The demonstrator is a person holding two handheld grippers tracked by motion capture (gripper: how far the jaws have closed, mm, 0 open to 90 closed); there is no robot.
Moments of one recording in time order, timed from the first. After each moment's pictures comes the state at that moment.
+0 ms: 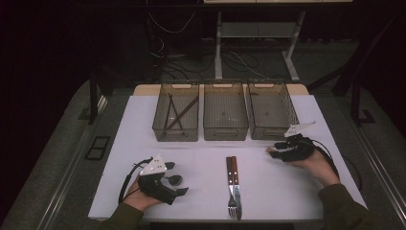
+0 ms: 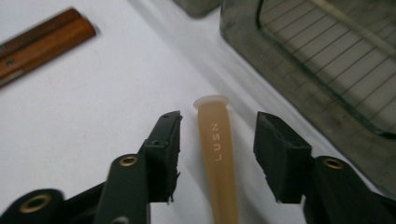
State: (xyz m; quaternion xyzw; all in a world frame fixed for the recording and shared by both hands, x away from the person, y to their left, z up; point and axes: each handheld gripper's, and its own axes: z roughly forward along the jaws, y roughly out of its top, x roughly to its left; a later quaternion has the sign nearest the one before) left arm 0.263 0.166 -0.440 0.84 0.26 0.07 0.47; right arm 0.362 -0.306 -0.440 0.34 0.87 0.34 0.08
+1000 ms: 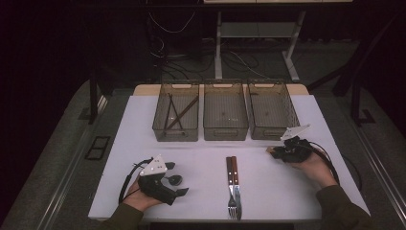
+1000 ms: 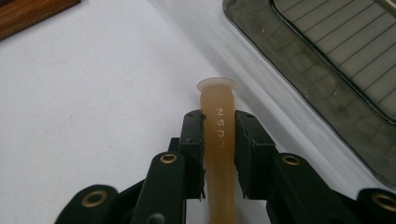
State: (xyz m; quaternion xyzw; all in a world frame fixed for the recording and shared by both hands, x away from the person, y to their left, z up) left arm 0.262 0.165 -0.439 0.84 0.26 0.07 0.47; right arm 0.356 -0.298 -0.442 0.33 0.89 0.30 0.11
